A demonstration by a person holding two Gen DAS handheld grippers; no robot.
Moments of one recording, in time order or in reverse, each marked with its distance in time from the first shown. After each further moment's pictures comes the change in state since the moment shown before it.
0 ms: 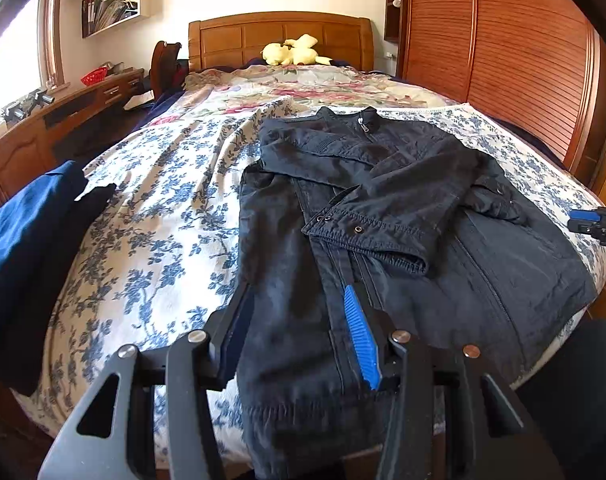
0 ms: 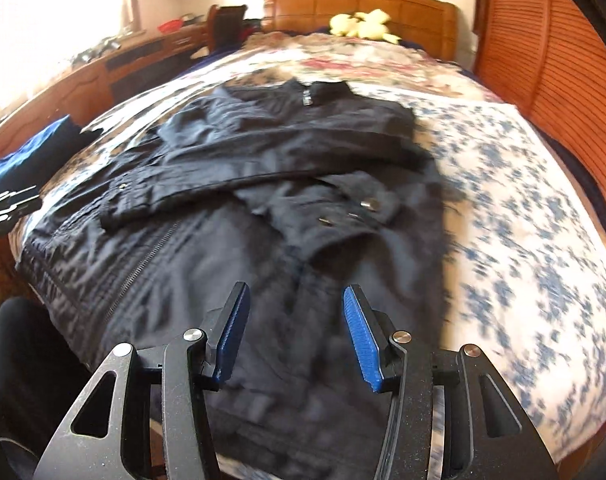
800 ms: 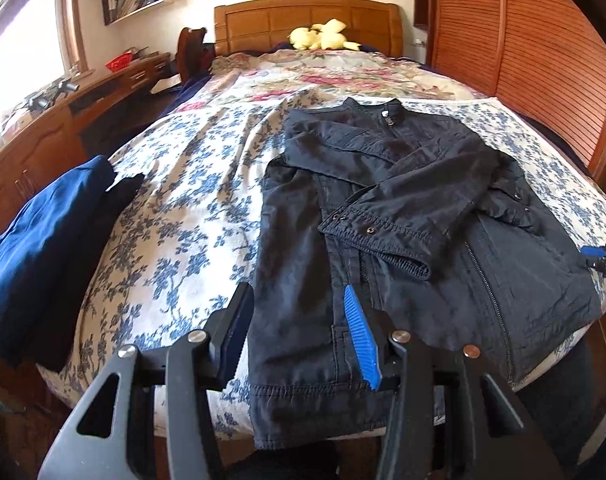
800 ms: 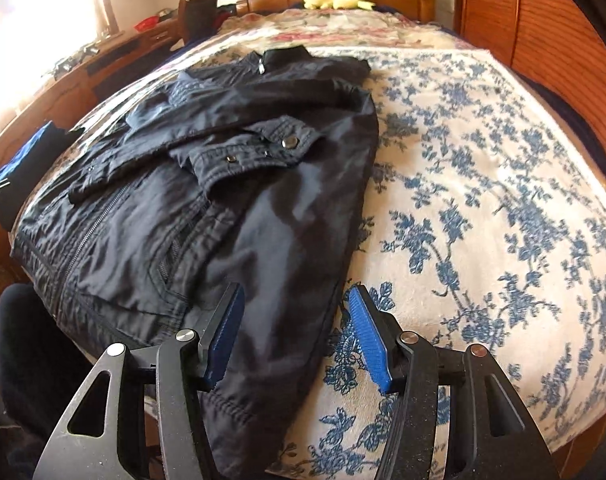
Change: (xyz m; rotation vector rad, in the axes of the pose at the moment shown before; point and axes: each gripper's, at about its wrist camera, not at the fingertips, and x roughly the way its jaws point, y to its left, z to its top) left arm -0.015 -0.010 0.018 -0.049 0.080 0.113; right arm 0.018 -0.077 -0.040 0.086 0.106 0.071
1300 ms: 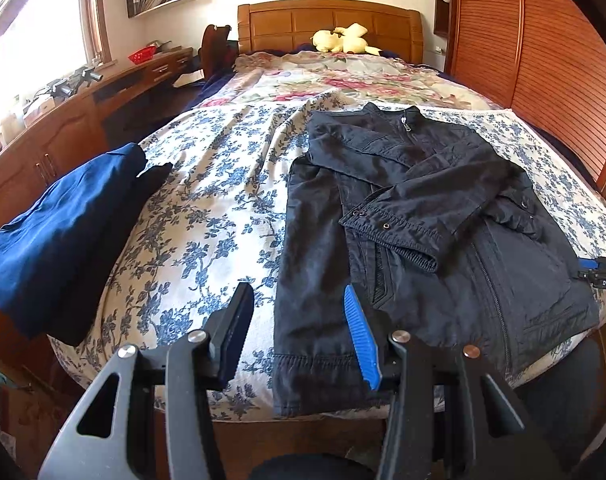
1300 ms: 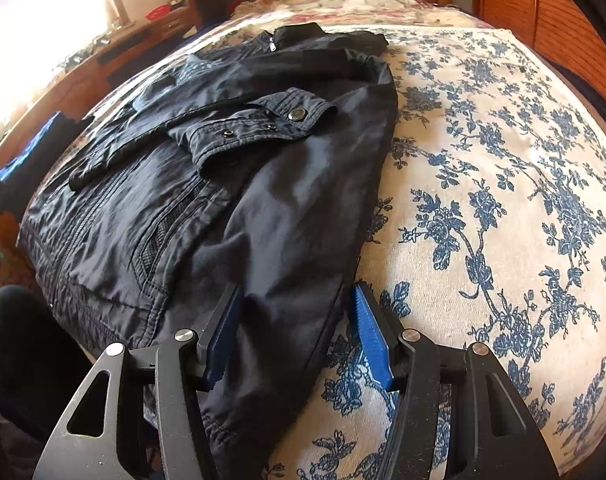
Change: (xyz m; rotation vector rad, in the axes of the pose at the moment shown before) left arm -0.025 0.017 -0.012 -0.053 -0.004 0.034; right arm 0.023 -0.009 0.000 -0.011 0.040 0.057
